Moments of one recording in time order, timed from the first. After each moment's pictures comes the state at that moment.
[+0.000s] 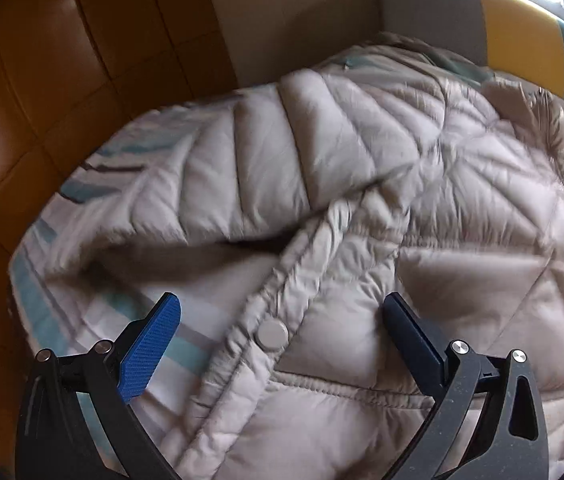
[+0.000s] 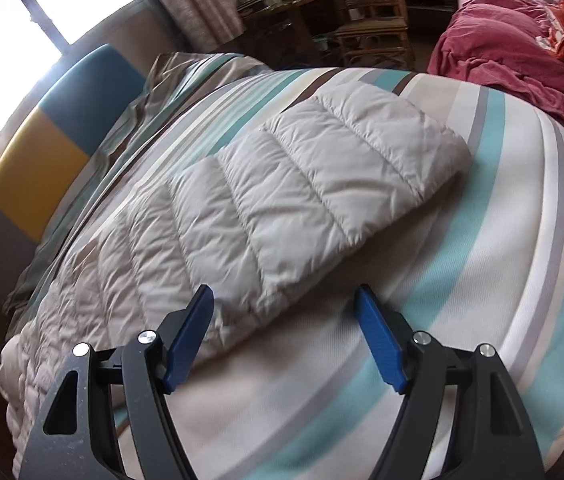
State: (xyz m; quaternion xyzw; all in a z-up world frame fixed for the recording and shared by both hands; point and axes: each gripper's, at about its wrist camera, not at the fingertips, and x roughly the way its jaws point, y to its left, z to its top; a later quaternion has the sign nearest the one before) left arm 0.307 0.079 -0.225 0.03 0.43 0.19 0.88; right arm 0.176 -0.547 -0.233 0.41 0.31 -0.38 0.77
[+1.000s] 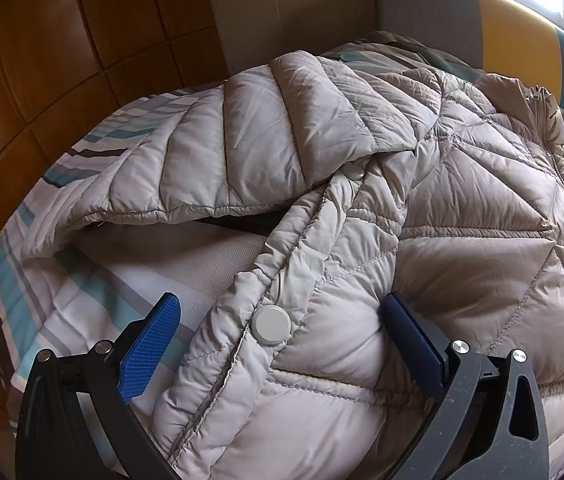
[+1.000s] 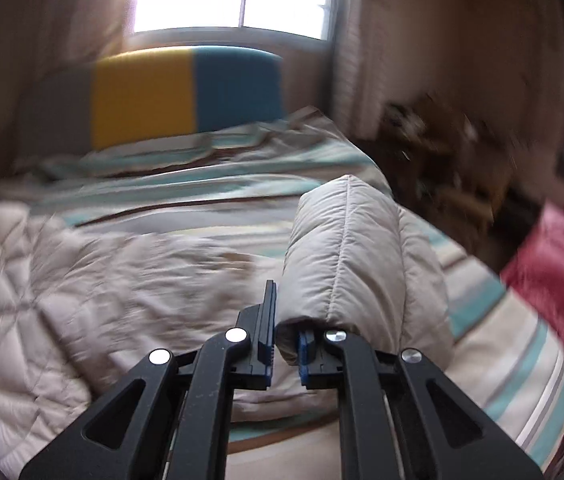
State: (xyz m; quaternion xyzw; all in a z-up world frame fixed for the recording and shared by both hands) left arm 0.304 0.082 -0.240 0.01 0.43 0.17 0.89; right arm 0.280 -0.406 -0.190 0.02 0.29 -0.27 0.92
